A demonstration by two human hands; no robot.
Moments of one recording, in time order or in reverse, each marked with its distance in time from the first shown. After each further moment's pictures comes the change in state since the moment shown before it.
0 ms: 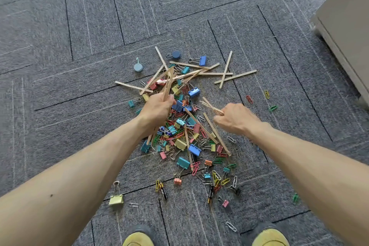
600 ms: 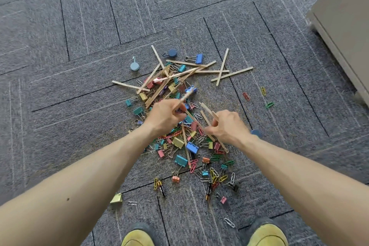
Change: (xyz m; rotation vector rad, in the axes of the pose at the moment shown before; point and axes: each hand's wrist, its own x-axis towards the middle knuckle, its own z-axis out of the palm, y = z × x) left_hand -0.007 -0.007 0.019 0.504 -0.080 0.264; right_hand -0.016 -0.005 0.030 0.176 0.071 0.056
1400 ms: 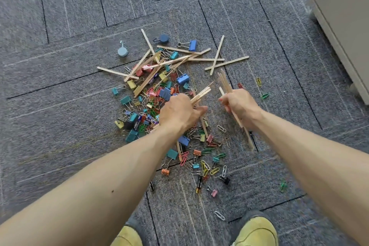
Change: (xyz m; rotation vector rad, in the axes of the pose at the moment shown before) left_hand 0.022 0.026 0.070 0.236 0.132 -0.180; right_hand 0.021 0.024 -0.036 0.514 0.058 0.213
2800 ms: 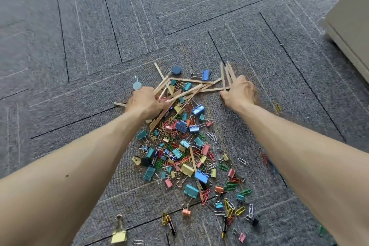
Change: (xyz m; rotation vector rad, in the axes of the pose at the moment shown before) left_hand 0.085 -0.060 -0.122 -0.048 0.031 -0.141; right_hand 0.073 -0.083 0.021 -0.390 0.447 -0.044
